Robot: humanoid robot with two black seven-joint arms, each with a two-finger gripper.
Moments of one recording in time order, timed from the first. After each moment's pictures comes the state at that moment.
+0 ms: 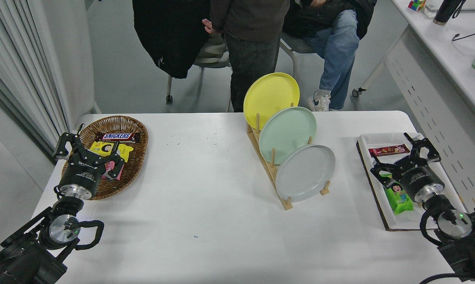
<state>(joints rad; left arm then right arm) -0.41 0.36 -1.02 -0.69 0.07 -0.47 -0.51 0.62 -0.31 0.95 0.26 0.11 0.62 0.04</state>
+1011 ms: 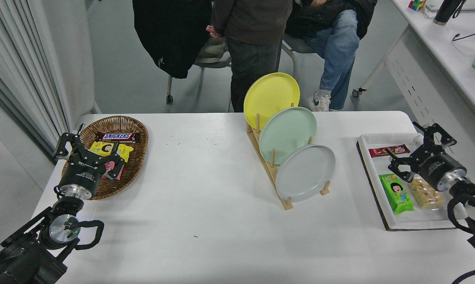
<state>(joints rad) -0.41 0.36 -1.02 -0.69 0.07 -0.47 -0.51 0.71 -0.45 0.71 0.28 0.11 0.62 0.04</state>
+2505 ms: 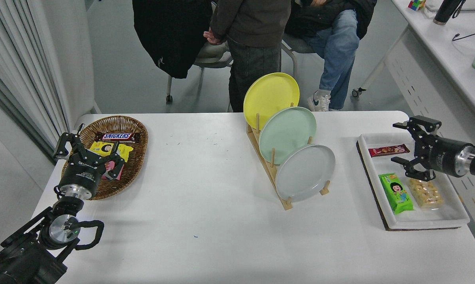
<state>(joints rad) -0.41 0.36 -1.02 -0.69 0.07 -0.47 -0.51 0.91 -0.65 0.19 0.56 -0.10 0.51 0.04</state>
